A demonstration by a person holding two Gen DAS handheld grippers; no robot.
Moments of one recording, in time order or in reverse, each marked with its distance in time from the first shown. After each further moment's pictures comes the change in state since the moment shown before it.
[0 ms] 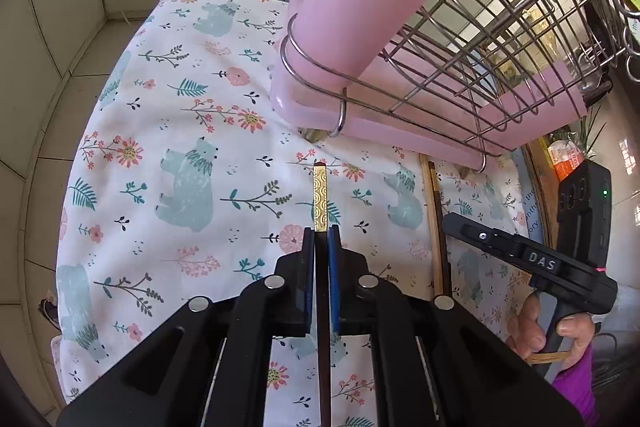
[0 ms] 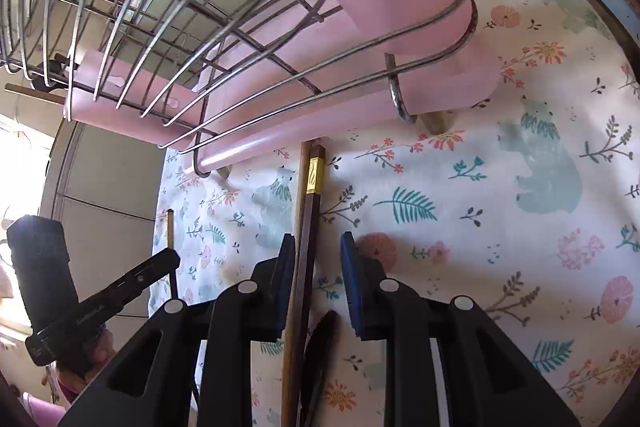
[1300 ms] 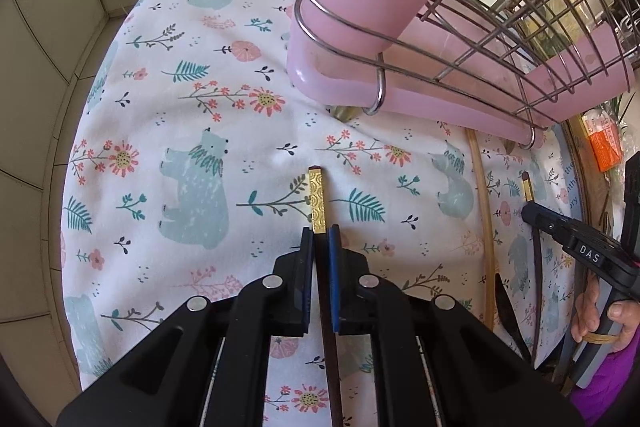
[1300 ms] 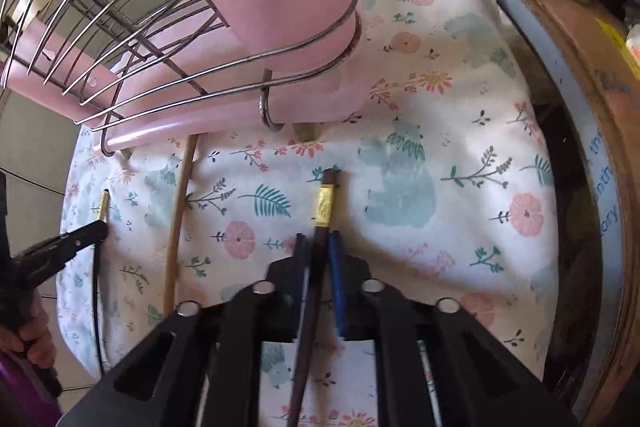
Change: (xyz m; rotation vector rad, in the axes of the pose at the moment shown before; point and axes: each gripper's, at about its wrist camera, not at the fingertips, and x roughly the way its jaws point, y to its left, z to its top) left arm 0.037 0.000 0.011 0.070 0.109 0.109; right arm -0.030 -0.022 0.004 -0.101 -0.006 -0.329
